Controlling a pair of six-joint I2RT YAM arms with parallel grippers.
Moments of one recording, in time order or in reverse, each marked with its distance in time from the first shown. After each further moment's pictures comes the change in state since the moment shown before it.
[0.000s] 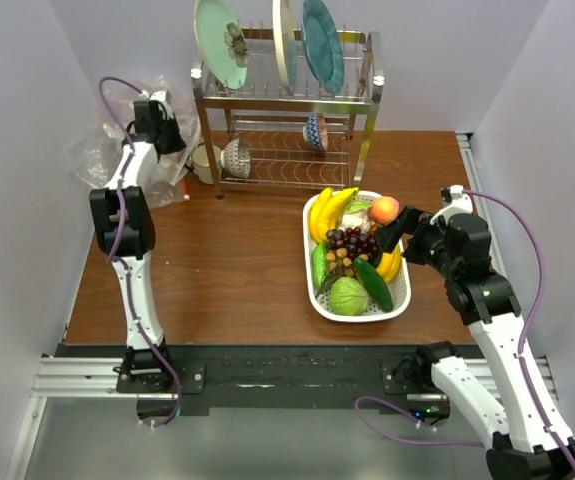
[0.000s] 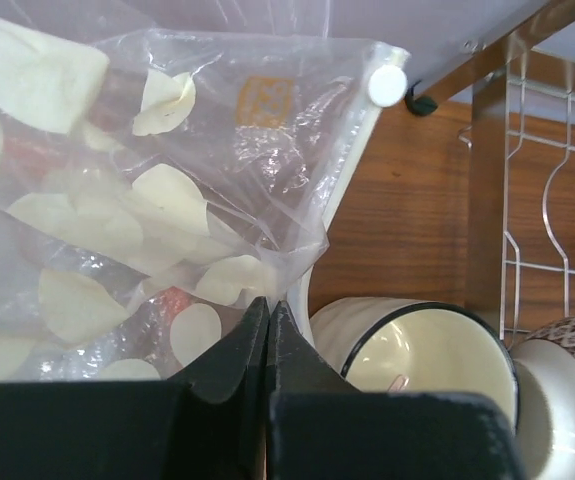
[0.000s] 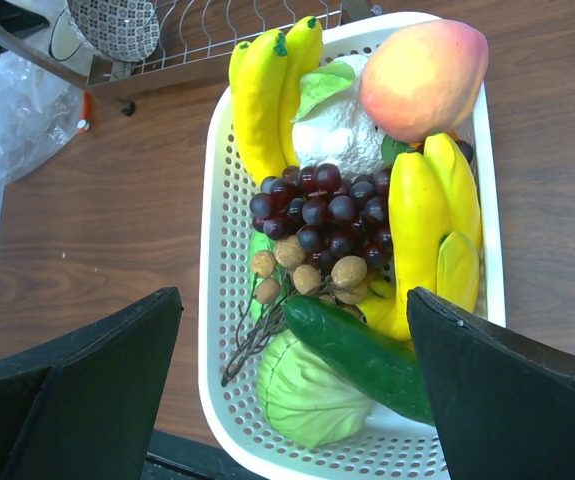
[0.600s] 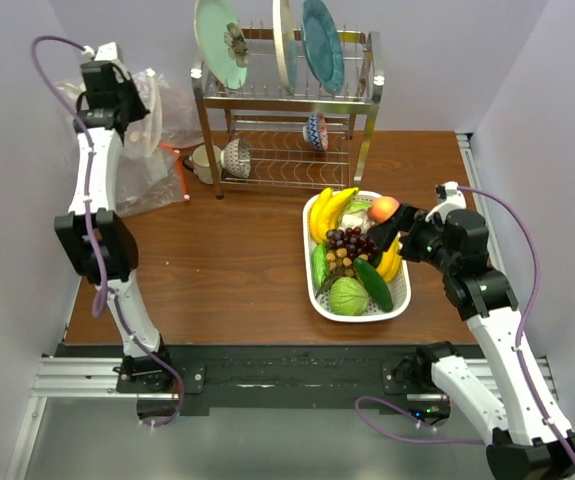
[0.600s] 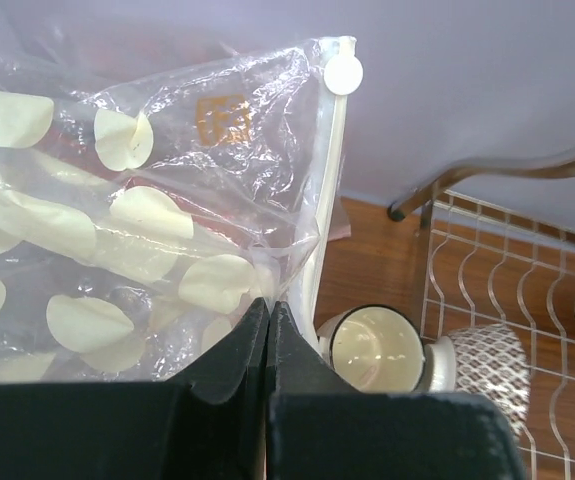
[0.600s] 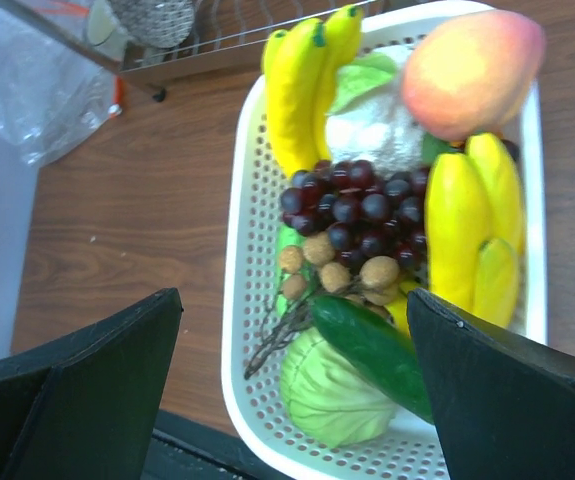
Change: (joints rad) left arm 0.059 -0.303 0.058 -0.161 -0.106 -0.009; right arm 0.000 0.034 0.000 0.031 -0.073 0.018
